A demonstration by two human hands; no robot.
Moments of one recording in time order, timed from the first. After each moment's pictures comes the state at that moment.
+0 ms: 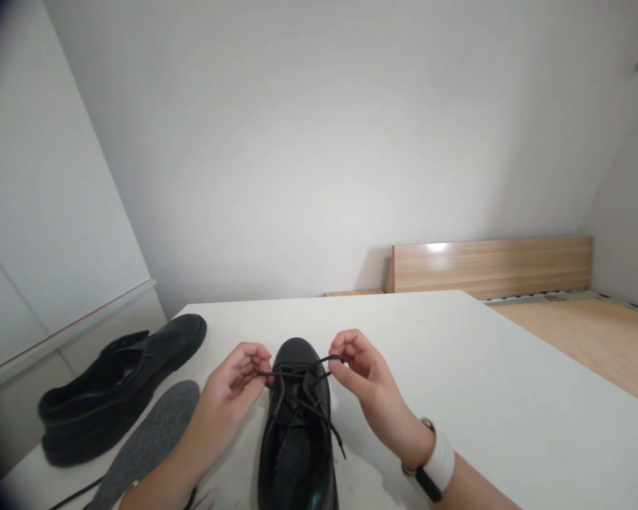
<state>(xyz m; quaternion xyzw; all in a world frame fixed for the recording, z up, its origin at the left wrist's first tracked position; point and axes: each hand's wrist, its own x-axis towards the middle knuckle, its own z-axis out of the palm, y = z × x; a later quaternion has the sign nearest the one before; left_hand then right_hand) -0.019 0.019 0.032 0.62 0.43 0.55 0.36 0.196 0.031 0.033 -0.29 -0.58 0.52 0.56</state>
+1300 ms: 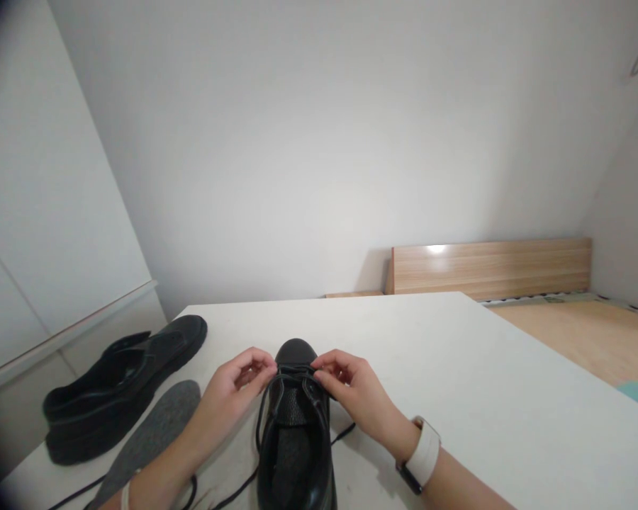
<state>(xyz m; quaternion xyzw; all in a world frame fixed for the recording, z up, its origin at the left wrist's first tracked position) -0.029 0.030 0.025 0.66 0.46 0.49 0.35 0.194 0.051 0.007 -0.40 -0.66 0.46 0.43</state>
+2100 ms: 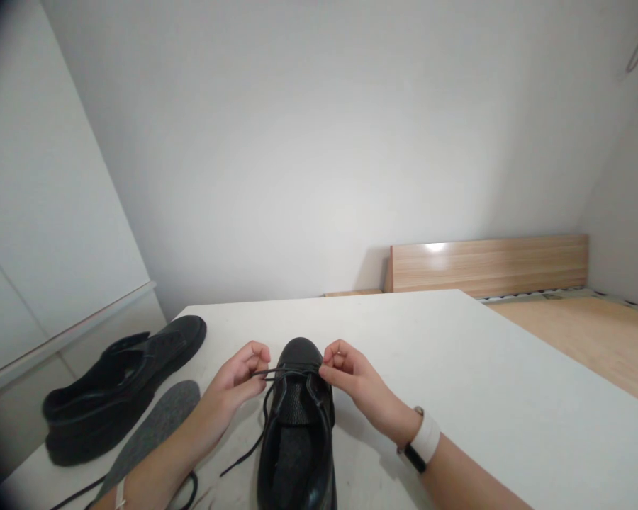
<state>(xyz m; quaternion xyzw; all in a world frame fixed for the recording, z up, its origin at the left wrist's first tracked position) -0.032 0.030 0.028 0.62 0.40 0.50 0.46 0.195 0.045 0.025 -0.36 -0.64 0.53 0.42</state>
